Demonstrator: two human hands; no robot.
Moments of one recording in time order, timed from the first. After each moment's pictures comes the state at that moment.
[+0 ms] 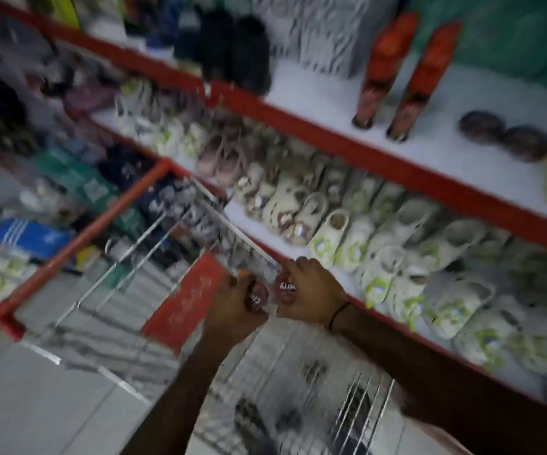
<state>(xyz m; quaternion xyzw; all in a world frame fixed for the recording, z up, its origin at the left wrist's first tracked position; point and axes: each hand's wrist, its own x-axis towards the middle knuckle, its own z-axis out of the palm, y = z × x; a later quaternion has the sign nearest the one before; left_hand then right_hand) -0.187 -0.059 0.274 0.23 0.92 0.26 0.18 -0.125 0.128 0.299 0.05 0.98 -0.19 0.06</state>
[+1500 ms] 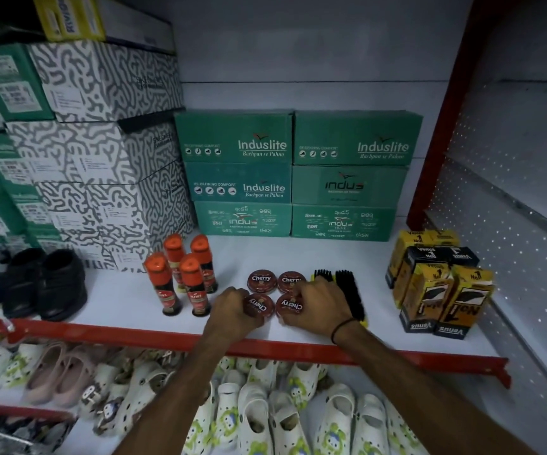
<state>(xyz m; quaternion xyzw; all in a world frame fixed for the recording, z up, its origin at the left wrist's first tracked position) -0.207 0.321 0.469 0.46 0.84 0.27 0.10 -0.039 0.444 0.482 0.33 0.93 -0.03 -0.12</state>
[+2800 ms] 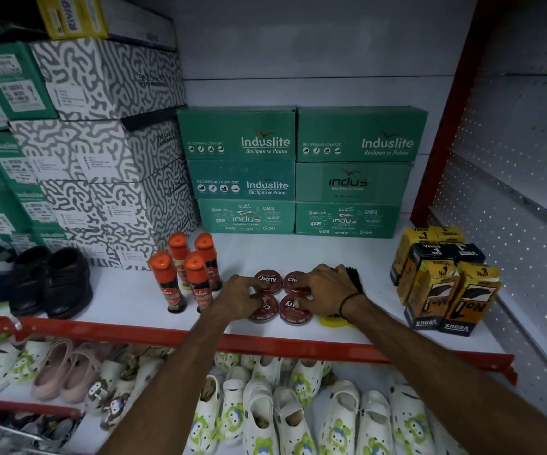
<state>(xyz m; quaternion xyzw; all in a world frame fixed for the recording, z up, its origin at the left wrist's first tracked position) -0.230 0.342 0.482 0.50 0.79 0.29 0.20 -0.044 0.469 0.502 0.30 0.95 0.00 0.01</state>
